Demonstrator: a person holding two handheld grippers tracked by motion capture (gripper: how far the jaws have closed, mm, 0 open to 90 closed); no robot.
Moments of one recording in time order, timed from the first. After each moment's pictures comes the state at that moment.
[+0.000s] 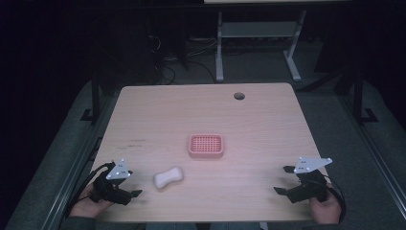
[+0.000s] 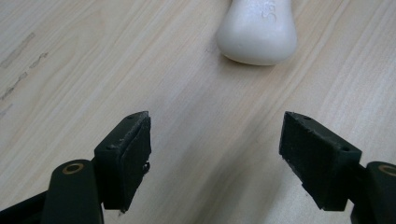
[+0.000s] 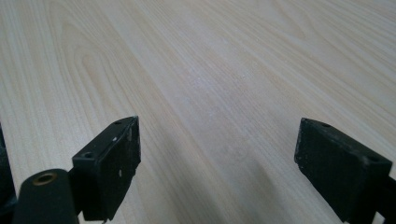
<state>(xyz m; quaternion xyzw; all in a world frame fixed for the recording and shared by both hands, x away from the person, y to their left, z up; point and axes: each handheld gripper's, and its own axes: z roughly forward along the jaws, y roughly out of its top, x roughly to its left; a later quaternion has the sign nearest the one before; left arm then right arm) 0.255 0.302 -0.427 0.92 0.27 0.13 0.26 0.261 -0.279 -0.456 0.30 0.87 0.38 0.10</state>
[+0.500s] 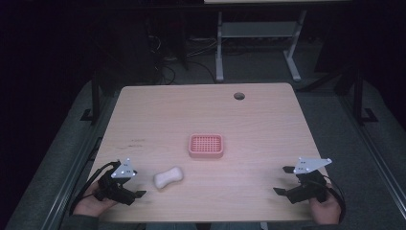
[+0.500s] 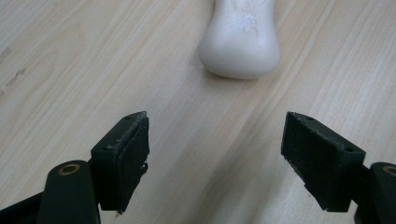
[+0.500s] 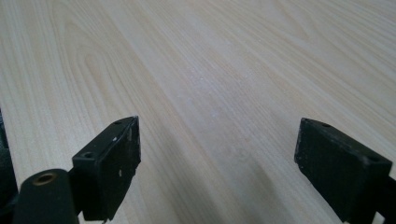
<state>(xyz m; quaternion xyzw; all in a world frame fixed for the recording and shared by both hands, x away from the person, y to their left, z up) 0.259 0.291 -0.425 0.93 0.25 0.11 0.26 0.260 -0.278 -0.455 0.29 0.87 0.38 0.10</state>
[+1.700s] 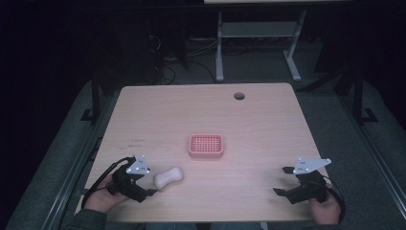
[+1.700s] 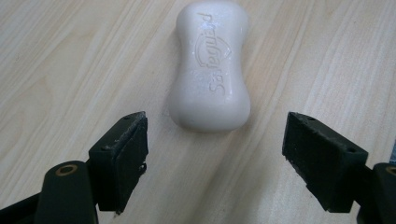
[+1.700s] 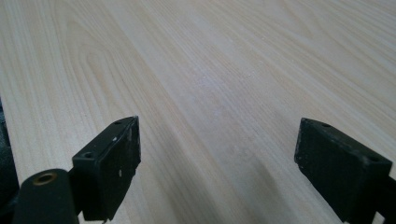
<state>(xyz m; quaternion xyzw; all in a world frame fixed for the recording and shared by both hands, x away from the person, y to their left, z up) 0.271 0.256 -0.420 0.94 0.20 0.09 0.26 0.260 -0.277 -0.457 0.29 0.87 0.38 0.09</state>
